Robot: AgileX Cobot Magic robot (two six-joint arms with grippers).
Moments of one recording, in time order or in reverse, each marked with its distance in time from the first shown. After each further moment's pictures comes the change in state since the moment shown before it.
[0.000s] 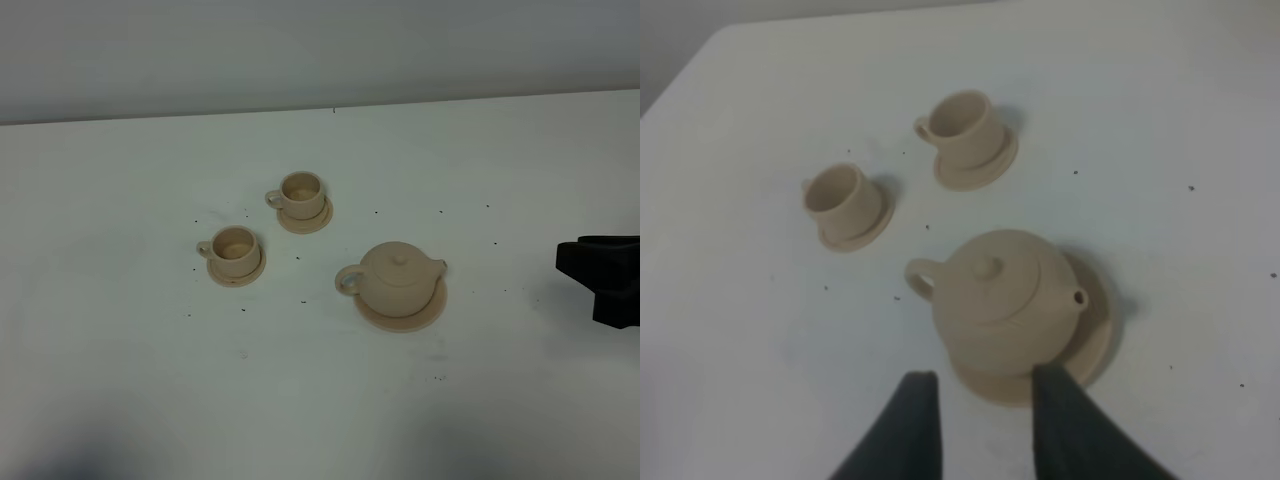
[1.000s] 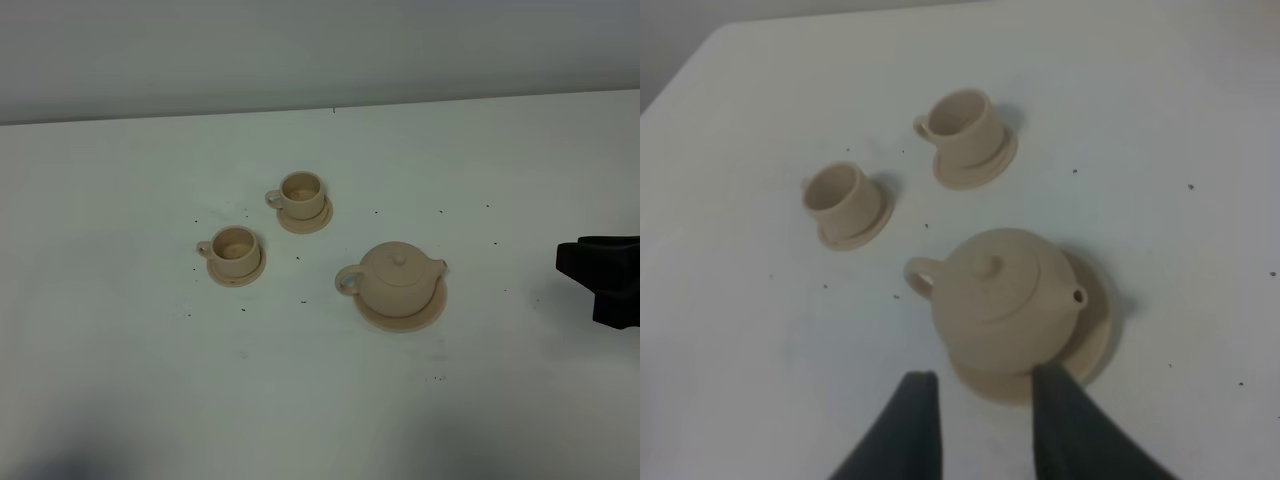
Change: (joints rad) left arm 0.000 0.000 0.000 0.019 0.000 -0.100; right arm 0.000 0.000 0.000 -0.004 0.000 0.001
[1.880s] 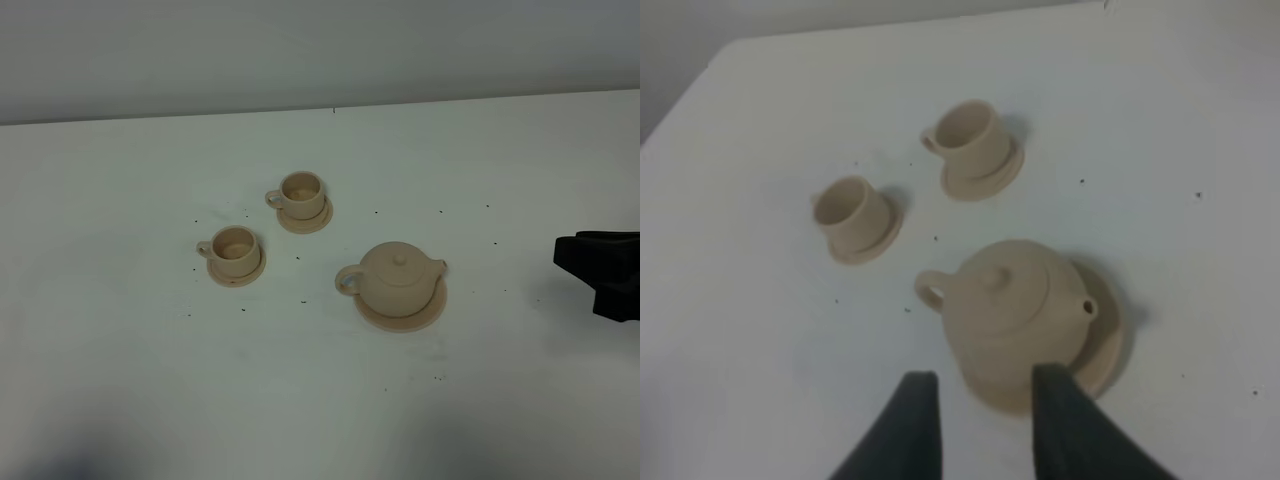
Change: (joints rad) left arm 0.000 0.000 0.000 -0.026 0.000 0.037; right arm 0.000 0.000 0.000 0.050 0.016 -0.005
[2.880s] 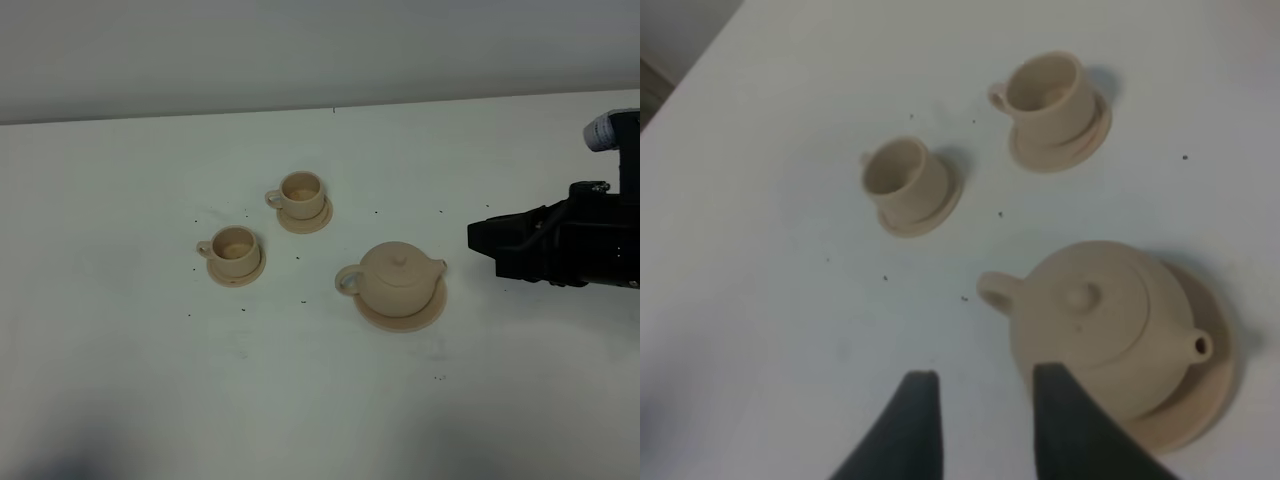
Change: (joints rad) left arm 0.000 0.000 0.000 0.000 0.000 0.000; right arm 0.238 0.315 -0.183 0.039 -0.117 -0.006
